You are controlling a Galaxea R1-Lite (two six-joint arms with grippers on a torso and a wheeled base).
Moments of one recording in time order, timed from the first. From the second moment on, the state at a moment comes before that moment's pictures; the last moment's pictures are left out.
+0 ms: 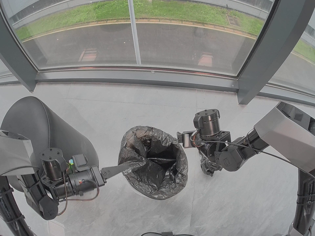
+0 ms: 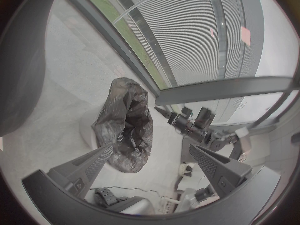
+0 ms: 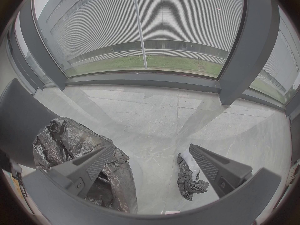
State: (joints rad) left arm -0.27 2.04 -0.21 -1.55 -0.63 -0.76; right arm 0.58 2.26 -1.19 -0.63 -0.41 0.22
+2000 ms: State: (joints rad) left arm -0.50 2.37 -0.19 -1.55 0.08 -0.42; right arm 0.52 2.20 -0.95 -0.95 -0.40 0.25
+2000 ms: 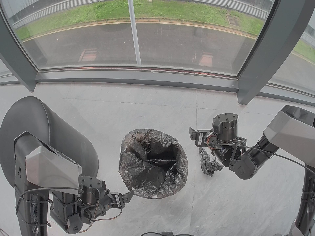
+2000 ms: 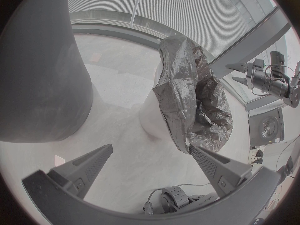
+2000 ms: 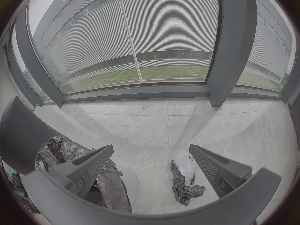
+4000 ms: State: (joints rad) left arm -0.40 2.20 -0.47 -1.51 -0.01 -0.21; right arm 0.51 2.22 -0.96 -0.95 -0.40 0.25
